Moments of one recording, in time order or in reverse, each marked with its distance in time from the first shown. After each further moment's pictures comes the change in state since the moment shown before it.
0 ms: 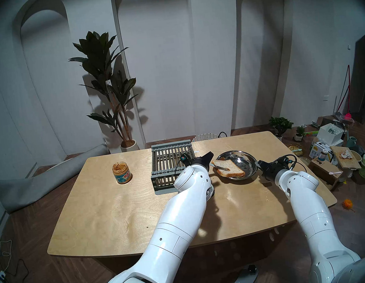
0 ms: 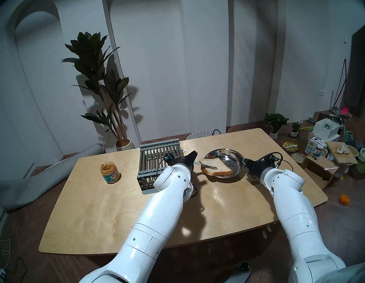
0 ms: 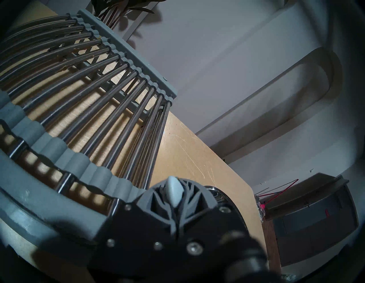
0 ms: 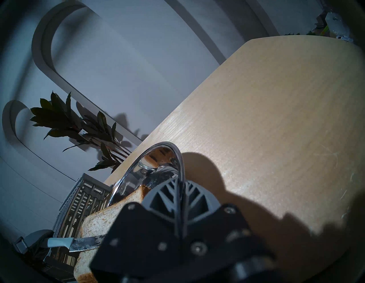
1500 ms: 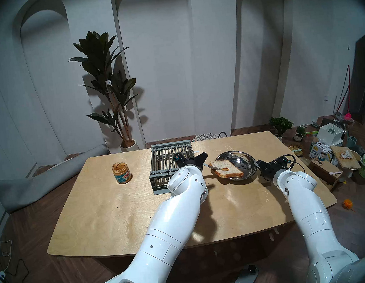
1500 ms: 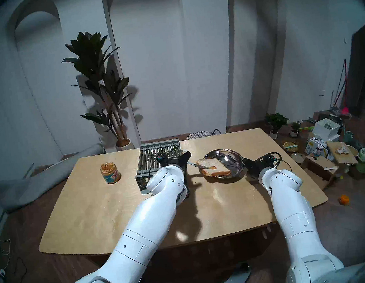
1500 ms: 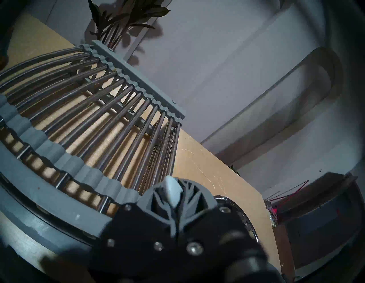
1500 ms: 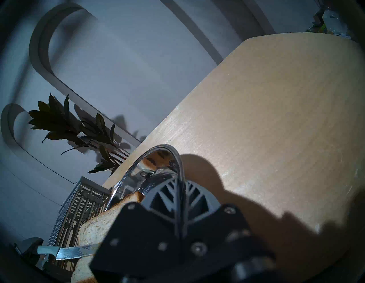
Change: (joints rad) left arm 0.041 0.080 0.026 -0.138 0.020 0.014 0.086; right arm 0.012 -0.016 -0.002 0.011 -0.001 -0.008 -0.016
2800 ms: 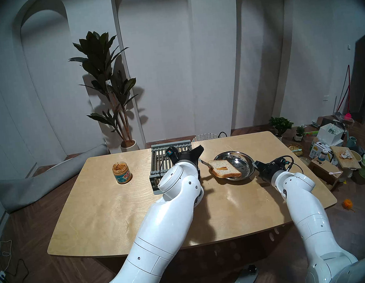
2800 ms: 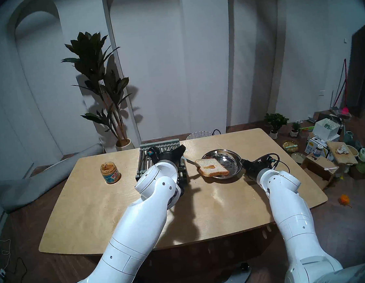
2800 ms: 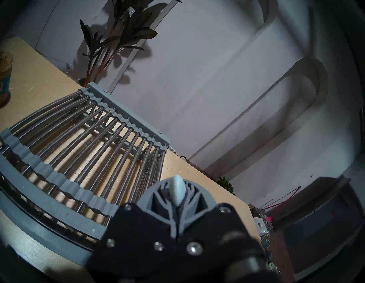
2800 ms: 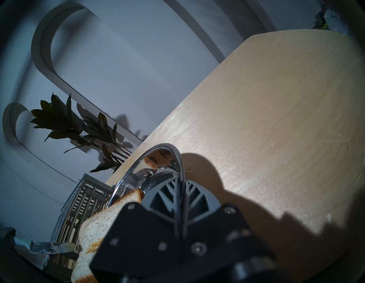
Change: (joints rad) left arm 0.060 0.087 0.042 -0.250 0.019 0.006 0.047; right arm -0.010 -0.012 -0.010 -0.008 -0.002 -0.011 0.006
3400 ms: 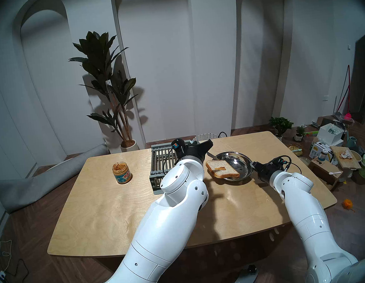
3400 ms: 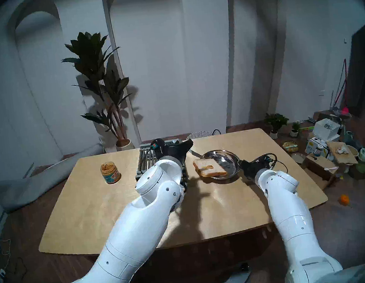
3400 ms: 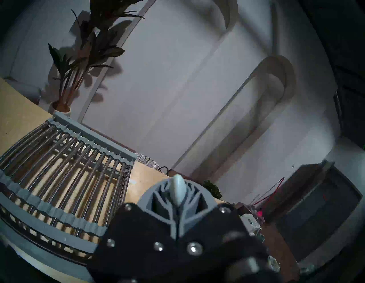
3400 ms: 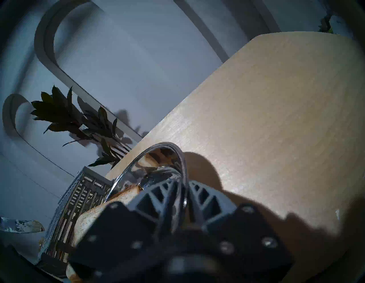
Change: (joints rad) left arm -0.002 0.050 0.075 -0.080 0.066 -0.009 -0.035; right arm -0.007 0.002 -0.021 -0.017 -0.033 -0.007 -0.002
